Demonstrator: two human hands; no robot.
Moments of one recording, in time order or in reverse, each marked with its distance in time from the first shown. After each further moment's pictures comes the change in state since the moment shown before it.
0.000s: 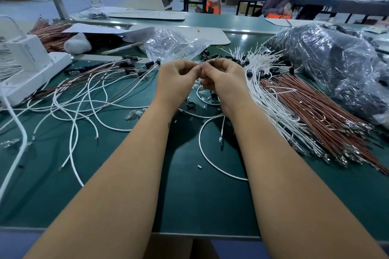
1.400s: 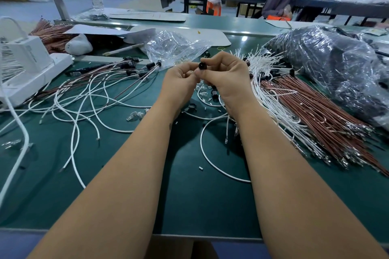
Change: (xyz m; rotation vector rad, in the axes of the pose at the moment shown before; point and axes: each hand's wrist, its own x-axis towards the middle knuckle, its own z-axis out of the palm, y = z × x) left_hand -0.003 0.004 0.001 -0.161 -0.116 -0.131; right_hand -0.009 -0.013 -0.001 0.055 -0.123 -0.181
